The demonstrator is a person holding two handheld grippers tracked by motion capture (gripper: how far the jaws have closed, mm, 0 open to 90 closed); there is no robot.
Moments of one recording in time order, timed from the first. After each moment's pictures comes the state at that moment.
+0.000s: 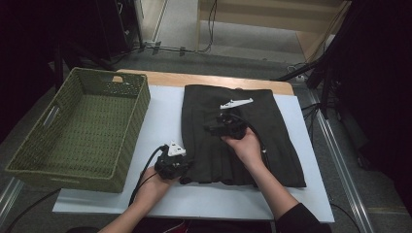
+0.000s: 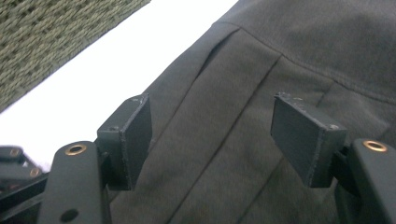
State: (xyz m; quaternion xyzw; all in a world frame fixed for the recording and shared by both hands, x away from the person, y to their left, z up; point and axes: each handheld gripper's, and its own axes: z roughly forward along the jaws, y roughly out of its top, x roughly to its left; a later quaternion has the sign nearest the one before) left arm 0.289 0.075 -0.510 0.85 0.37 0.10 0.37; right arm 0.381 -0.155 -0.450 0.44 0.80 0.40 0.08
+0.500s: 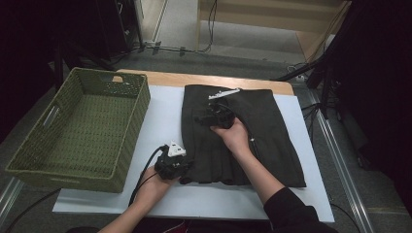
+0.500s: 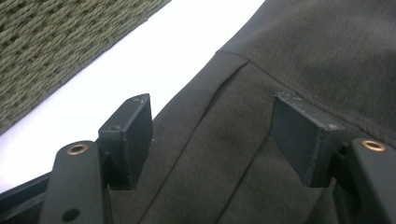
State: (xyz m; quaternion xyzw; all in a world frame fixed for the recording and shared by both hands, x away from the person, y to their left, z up) left arm 0.289 0.075 -0.510 0.85 0.36 0.10 0.38; right arm 0.416 -0.126 -0.450 0.45 0.80 0.40 0.08
